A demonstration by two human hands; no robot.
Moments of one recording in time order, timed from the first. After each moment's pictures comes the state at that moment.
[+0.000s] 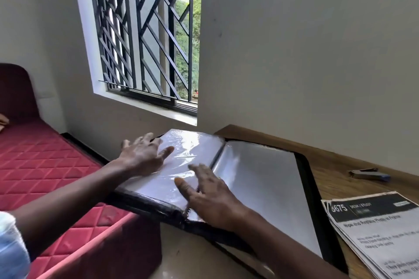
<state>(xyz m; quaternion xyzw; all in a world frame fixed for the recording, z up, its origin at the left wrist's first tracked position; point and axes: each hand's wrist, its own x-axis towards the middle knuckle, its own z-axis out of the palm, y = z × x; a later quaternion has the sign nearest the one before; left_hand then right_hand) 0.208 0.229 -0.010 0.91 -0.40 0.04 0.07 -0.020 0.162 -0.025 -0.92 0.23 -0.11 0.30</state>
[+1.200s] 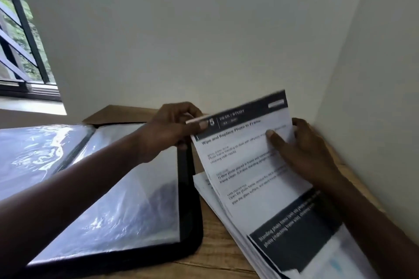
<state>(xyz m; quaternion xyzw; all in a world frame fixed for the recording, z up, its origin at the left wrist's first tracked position) -0.061 0.043 0.031 0.49 -0.63 -0.37 0.47 -0.358 -0.001 0.000 -0.70 0.58 -0.38 0.17</state>
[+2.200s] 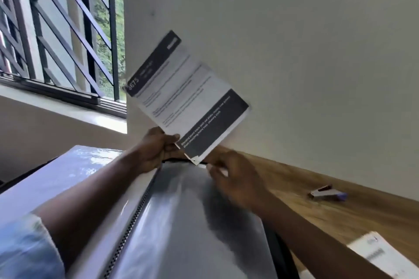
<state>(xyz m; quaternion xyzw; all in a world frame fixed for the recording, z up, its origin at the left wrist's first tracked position) 0.183 -0.050 -0.012 0.45 -0.32 -0.46 0.70 -0.055 -0.075 -0.015 -0.88 0.30 -0.32 0.16</state>
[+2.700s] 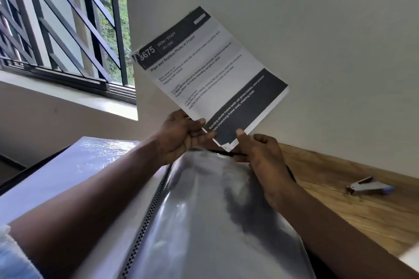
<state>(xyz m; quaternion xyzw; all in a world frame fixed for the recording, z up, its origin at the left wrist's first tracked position) 0.166 -0.055 -0.011 0.39 -0.33 -0.48 0.71 -0.030 -0.072 -0.013 -0.57 0.43 -0.45 0.53</state>
